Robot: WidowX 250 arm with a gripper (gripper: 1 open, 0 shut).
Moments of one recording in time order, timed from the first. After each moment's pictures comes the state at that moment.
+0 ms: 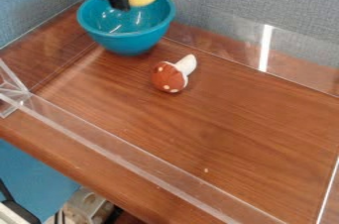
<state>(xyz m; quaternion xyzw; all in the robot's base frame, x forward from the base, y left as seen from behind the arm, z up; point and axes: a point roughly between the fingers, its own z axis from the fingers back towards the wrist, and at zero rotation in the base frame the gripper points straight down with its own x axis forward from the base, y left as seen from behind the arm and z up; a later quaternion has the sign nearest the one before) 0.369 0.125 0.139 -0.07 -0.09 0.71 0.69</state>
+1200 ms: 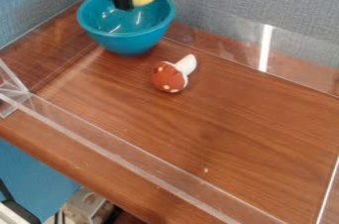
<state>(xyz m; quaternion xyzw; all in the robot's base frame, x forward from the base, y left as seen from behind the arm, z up) 0.386 0.149 0.108 -0.04 -0.09 0.77 0.63</state>
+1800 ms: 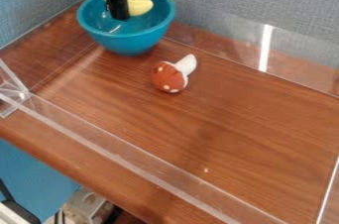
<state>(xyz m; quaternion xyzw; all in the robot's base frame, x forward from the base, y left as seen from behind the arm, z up) 0.396 0.164 0.087 -0.03 -0.08 0.78 0.63</state>
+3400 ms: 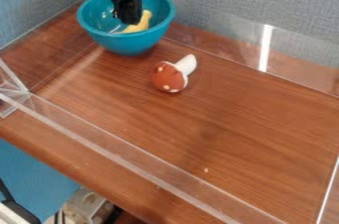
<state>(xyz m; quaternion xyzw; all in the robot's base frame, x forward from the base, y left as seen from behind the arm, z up) 0.379 0.133 0.089 -0.02 -0.05 0.79 0.61</state>
